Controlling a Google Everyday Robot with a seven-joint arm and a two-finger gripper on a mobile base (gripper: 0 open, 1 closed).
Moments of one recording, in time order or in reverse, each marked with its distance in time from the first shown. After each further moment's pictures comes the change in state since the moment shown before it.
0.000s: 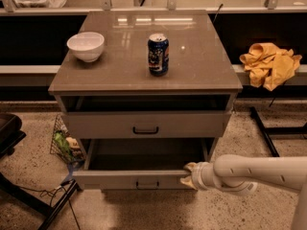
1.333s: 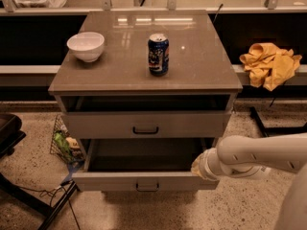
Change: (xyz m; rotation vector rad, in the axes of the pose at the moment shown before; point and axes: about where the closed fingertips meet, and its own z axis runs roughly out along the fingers) arm -0.020 -0.020 -0.093 0.008 0.176 0.018
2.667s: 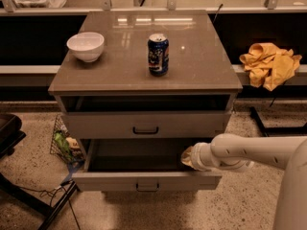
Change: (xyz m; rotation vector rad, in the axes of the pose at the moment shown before) arm -0.022 -0.044 0.071 0.050 -0.149 -0.169
